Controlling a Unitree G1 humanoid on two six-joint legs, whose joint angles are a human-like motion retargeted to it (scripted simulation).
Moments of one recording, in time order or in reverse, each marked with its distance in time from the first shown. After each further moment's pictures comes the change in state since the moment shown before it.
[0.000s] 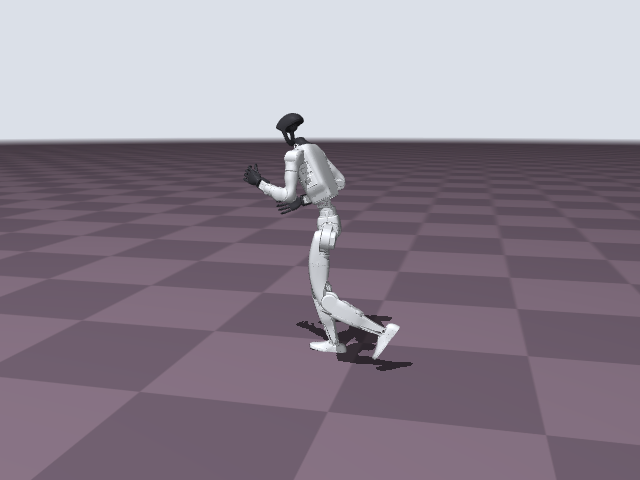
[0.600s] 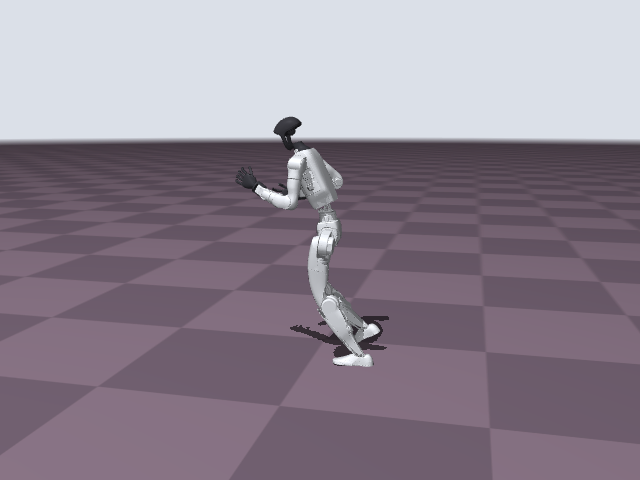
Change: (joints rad) left arm -0.062 -0.001 0.060 0.043 0.022 -0.017 0.017; right arm 0.125 0.041 0.019 -0.280 0.186 -0.043 0.121; waist 0.230 -0.056 -0.005; left_leg 0.030 -0.058 0.053 -0.548 -0.466 0.009; right_leg -0.034 -0.032 0.046 0.692 0.022 0.031
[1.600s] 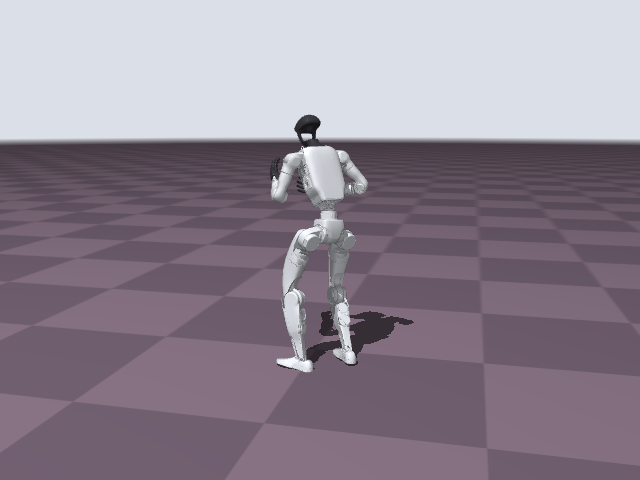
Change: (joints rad) left arm 0.023 0.136 -0.018 -0.105 -0.175 -0.016 -0.003; right arm -0.314 -0.096 0.158 -0.013 0.003 0.047 -0.027; waist -0.023 -0.073 0.019; left_leg -0.154 0.201 0.310 -0.037 0.260 -0.004; right_leg 0.049 -0.006 -0.102 -0.343 -0.166 0.024
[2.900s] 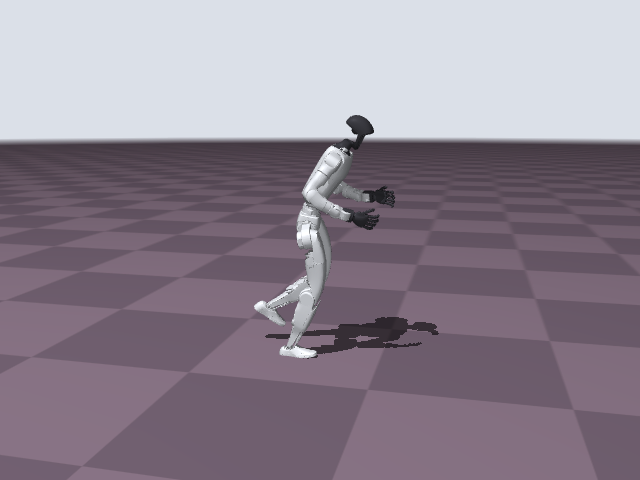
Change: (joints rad) left arm 0.305 -0.077 -0.044 0.090 0.127 0.023 -0.090; right arm 0.030 0.138 -0.097 0.381 -0.169 -0.002 -0.120; waist -0.111 0.061 0.004; left_leg -0.067 -0.113 -0.225 0.695 -0.056 0.064; right_leg 0.020 0.031 0.053 -0.343 0.015 -0.025
